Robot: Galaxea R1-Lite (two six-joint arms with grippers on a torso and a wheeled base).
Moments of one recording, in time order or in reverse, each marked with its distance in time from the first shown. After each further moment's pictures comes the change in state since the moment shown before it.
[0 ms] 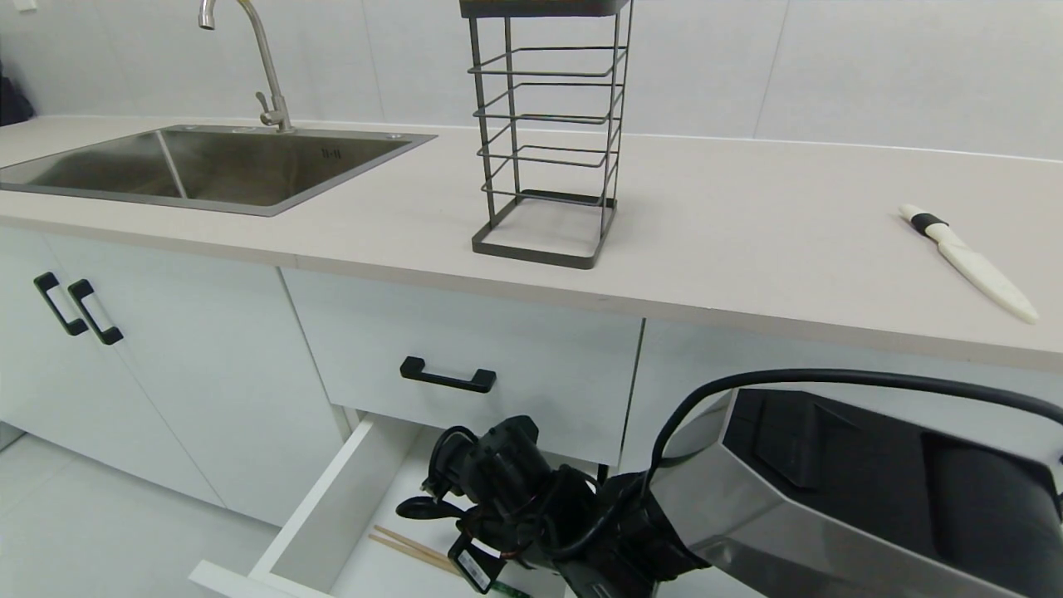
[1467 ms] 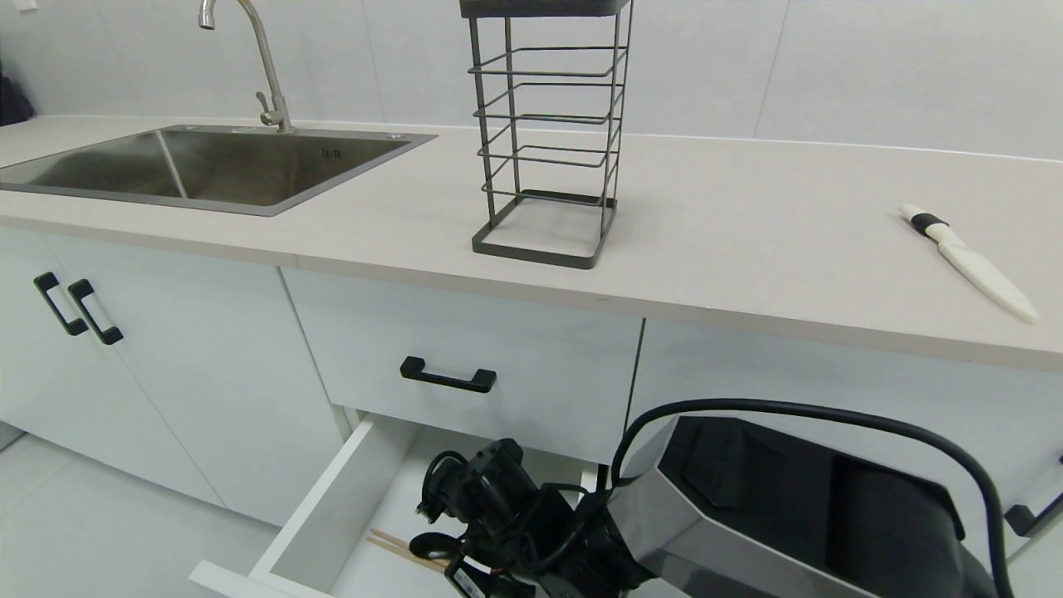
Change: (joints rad) left arm 0.000 0.000 0.000 0.000 0.000 0.000; right arm 0.002 0.127 -0.087 0.021 0.004 -0.007
